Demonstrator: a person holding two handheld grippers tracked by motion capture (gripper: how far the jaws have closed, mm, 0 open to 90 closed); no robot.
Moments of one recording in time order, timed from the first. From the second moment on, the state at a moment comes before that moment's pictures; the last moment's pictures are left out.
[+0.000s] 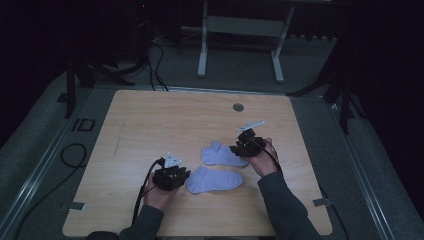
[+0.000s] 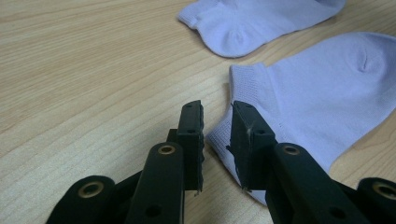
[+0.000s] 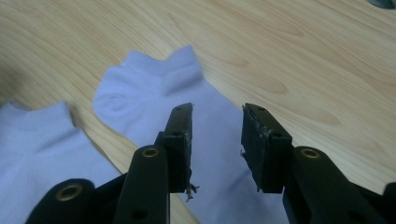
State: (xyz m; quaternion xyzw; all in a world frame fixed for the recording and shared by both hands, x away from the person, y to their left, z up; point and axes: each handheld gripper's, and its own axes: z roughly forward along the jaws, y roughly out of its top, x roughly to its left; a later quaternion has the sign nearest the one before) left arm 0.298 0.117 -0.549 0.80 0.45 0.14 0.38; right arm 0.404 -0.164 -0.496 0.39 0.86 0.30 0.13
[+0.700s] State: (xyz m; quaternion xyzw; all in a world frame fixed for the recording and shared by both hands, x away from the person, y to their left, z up) left arm 0.299 0.116 -0.550 0.80 0.45 0.13 0.38; right arm 0.417 -0.105 -0.530 0.32 0.90 0.28 0.10
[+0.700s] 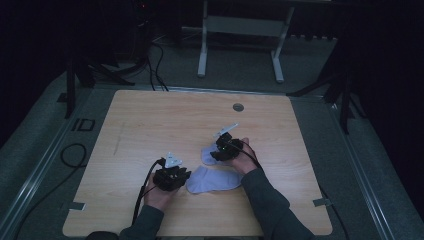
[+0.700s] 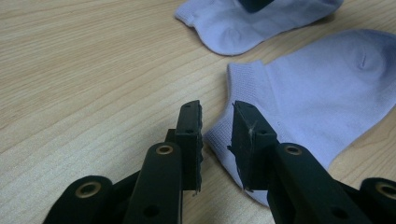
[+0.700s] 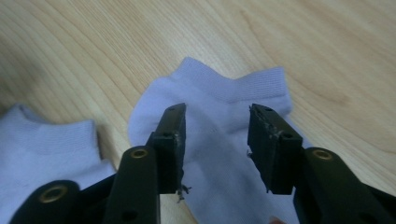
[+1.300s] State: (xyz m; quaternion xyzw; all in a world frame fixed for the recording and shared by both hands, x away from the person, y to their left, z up) left arm 0.298 0.115 -0.549 0.80 0.44 0.13 0.38; right arm 0.421 -0.099 -0.543 0.33 0.90 0.27 0.11
